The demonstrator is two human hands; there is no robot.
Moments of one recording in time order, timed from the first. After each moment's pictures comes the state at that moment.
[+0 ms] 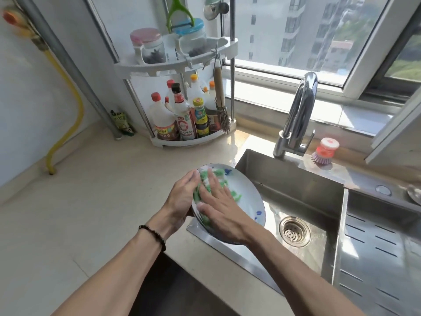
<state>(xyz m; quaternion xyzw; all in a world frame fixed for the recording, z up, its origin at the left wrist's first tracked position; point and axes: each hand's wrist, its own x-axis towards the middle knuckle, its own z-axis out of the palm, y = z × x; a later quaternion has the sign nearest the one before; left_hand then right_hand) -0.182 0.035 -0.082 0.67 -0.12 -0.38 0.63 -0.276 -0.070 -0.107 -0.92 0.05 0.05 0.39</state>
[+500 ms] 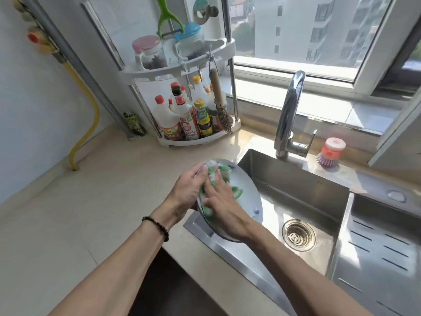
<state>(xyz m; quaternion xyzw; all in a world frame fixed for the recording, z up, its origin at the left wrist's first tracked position) -0.208 -0.005 -0.062 0.75 -0.14 -0.33 0.56 -0.297 -0.108 -0.097 -0.86 0.03 0.04 0.50</state>
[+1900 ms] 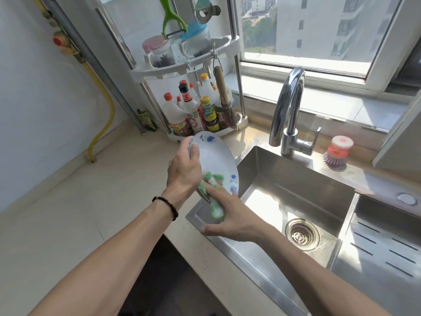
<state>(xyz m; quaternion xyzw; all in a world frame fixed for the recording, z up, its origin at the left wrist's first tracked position) -0.224 -0.037 -0.034 0.92 -0.11 0.01 0.39 -0.331 -0.129 -0.110 -0.85 -0.03 0.05 0.52</state>
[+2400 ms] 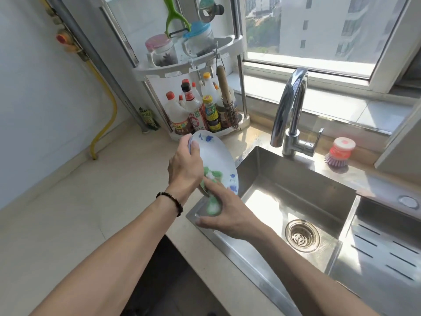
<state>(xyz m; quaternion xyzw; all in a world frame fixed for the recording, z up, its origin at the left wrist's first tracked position) -0.226 -0.045 -0.028 0.92 -0.06 0.02 0.38 -0.327 -0.122 -0.105 -0.81 -0.03 0.00 0.58</state>
